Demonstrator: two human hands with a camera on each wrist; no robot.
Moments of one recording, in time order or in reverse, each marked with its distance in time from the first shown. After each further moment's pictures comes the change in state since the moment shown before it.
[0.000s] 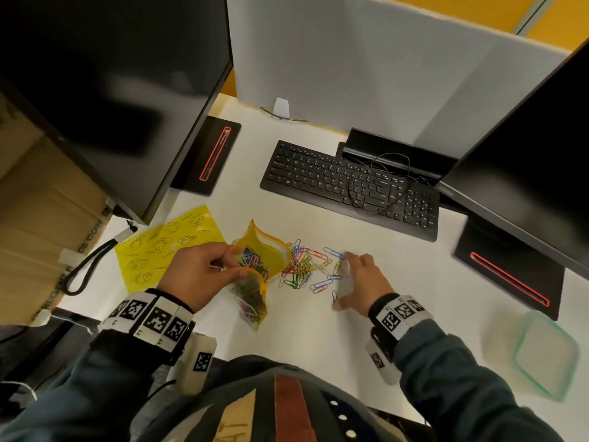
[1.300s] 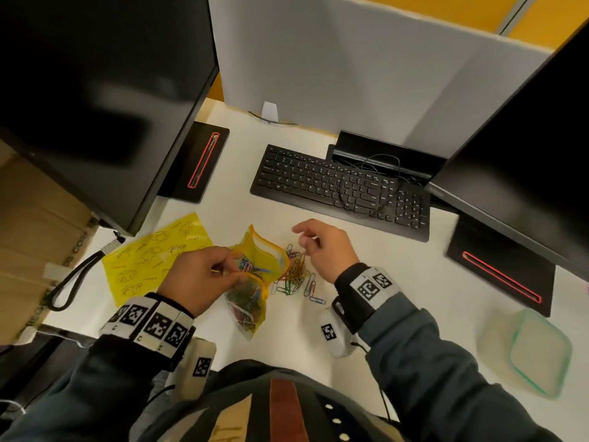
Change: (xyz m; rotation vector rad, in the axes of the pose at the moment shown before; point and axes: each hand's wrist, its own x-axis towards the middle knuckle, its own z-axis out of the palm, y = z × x) left_hand 0.015 0.001 0.009 0.091 -0.030 0.065; right_hand 0.012 -0.065 -0.028 0.425 0.298 -0.341
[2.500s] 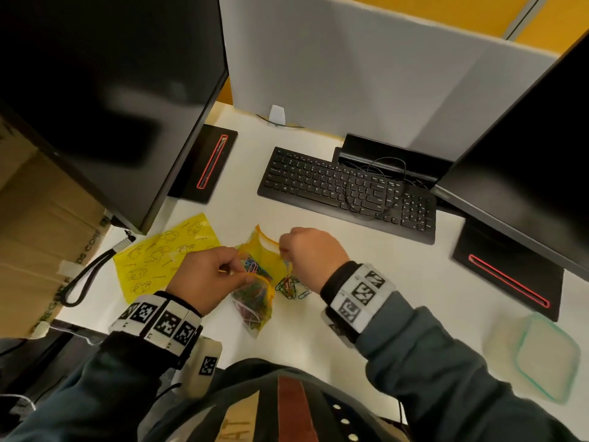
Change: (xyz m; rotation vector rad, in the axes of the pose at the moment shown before) left_hand -0.010 0.014 -0.004 0.041 -0.002 -0.016; right_hand -0.011 -0.045 0.005 -0.606 -0.214 -0.329
